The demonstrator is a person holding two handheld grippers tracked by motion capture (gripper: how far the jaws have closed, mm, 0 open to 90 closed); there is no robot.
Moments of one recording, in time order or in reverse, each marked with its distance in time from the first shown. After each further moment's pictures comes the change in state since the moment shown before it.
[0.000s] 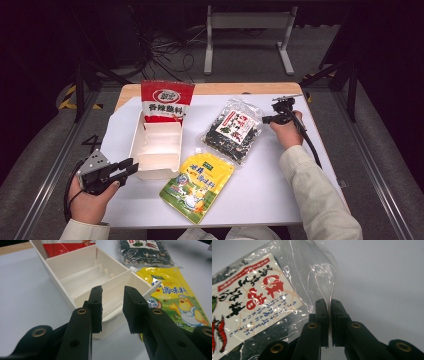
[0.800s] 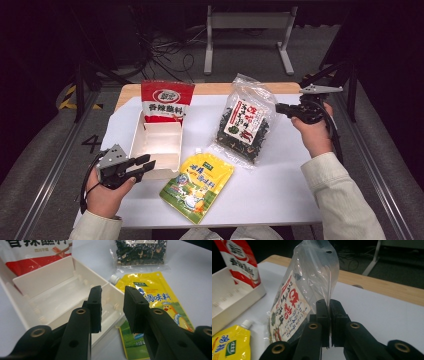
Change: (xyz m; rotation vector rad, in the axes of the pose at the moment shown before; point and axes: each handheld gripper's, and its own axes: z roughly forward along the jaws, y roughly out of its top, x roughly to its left) left arm -0.022 0.024 0.026 0.011 -0.090 0.080; right arm 0.024 0.006 -0.127 -0.271 0.124 -0.145
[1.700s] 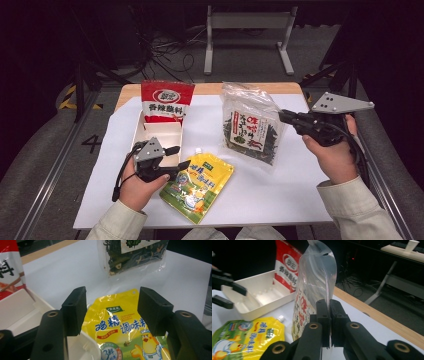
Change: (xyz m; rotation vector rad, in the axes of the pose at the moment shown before) left arm -0.037 0.040 0.059 -0.027 -0.128 0.095; right arm 0.087 0.014 -0.090 -0.121 0.053 -0.297
